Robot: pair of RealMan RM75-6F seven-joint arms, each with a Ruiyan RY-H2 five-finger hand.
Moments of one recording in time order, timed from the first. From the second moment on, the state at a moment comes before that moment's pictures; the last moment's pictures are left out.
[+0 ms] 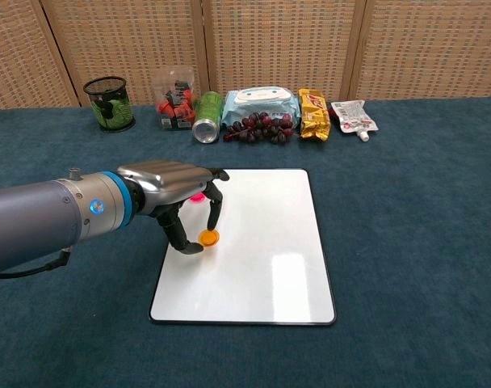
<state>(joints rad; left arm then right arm) -0.96 -1.68 -0.12 -1.59 0.67 0.97 0.76 0.10 -1.09 0.05 -1.63 -1.45 1.39 -0.02</state>
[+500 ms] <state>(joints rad) -0.95 -1.61 -0.11 -1.61 0.67 1.00 0.73 0.10 -1.09 0.05 -1.63 -1.45 1.39 -0.02</state>
